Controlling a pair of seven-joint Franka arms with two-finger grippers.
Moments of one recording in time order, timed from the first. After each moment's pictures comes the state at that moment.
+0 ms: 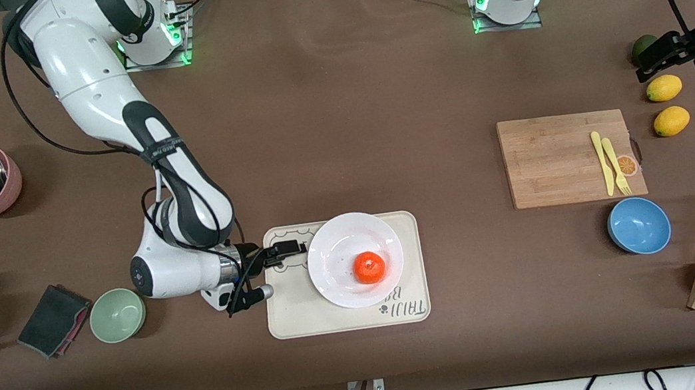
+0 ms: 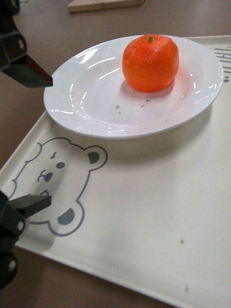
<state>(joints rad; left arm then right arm) -0.17 0.03 0.18 -1.54 -0.01 1.47 -0.07 0.29 0.97 0.06 -1.15 0.60 2.03 -0.20</state>
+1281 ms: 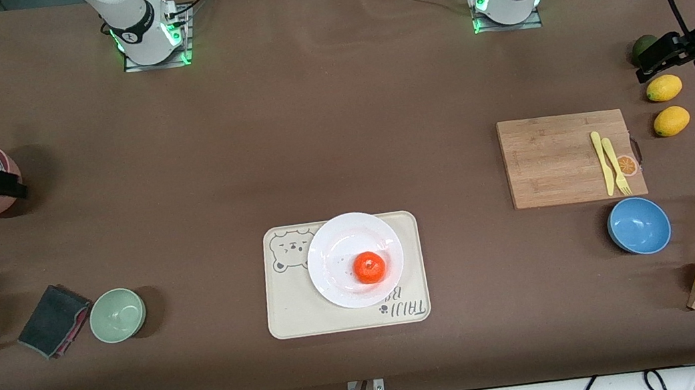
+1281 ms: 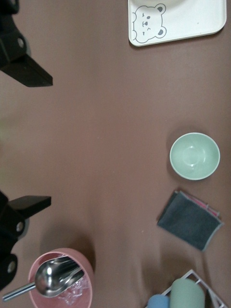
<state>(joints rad) -0.17 0.03 0.18 -1.54 -0.01 1.47 -0.07 0.17 0.21 -0.27 -1.31 0.06 1.42 -0.06</state>
